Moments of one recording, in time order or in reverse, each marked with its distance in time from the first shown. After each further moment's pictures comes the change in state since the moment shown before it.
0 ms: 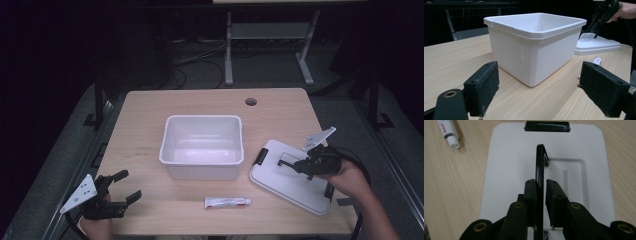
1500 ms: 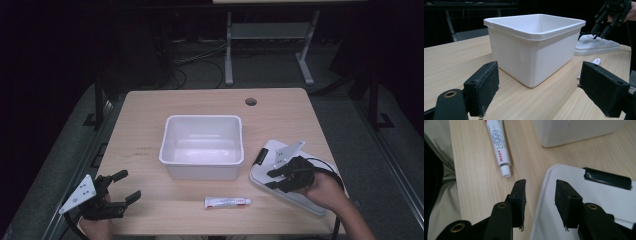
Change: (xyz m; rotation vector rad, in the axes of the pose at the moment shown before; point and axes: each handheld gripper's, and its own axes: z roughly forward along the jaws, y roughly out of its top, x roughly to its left) left arm 0.000 0.001 -0.001 -0.003 -0.003 0.006; right arm 0.071 0.048 0.022 -0.031 0.083 -0.204
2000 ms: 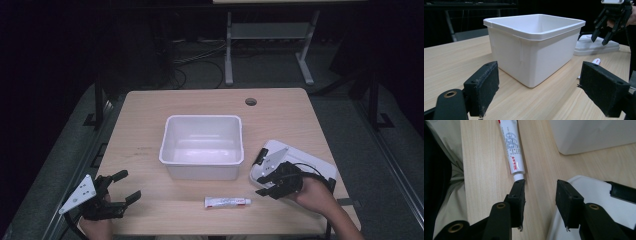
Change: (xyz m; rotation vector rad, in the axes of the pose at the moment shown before) left arm 0.000 0.000 0.000 -0.003 0.000 0.000; right arm 0.014 0.013 0.023 0.016 0.055 -0.049
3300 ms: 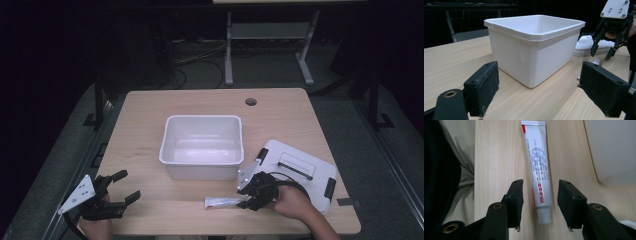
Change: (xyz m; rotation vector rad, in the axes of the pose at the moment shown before) left arm 0.001 0.000 -0.001 -0.005 -0.002 -0.005; right arm 0.024 0.032 0.049 0.043 0.083 -0.101
